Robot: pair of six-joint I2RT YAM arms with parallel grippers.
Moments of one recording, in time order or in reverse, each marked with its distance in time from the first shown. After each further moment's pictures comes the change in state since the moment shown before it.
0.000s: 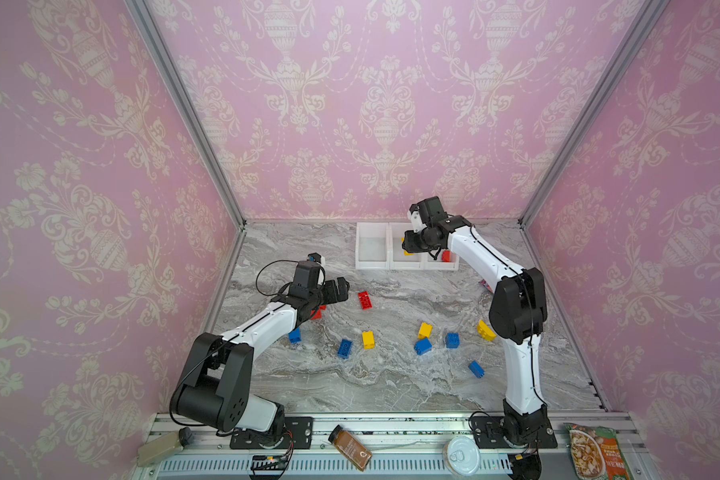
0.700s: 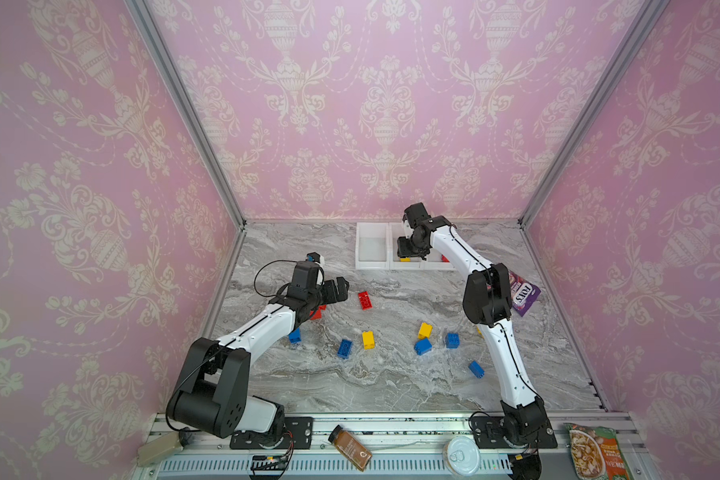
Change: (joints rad) left arm 0.000 -0.025 -0.006 -0.003 0.000 0.000; right arm -0.009 0.314 0.328 -0.175 0.045 0.013
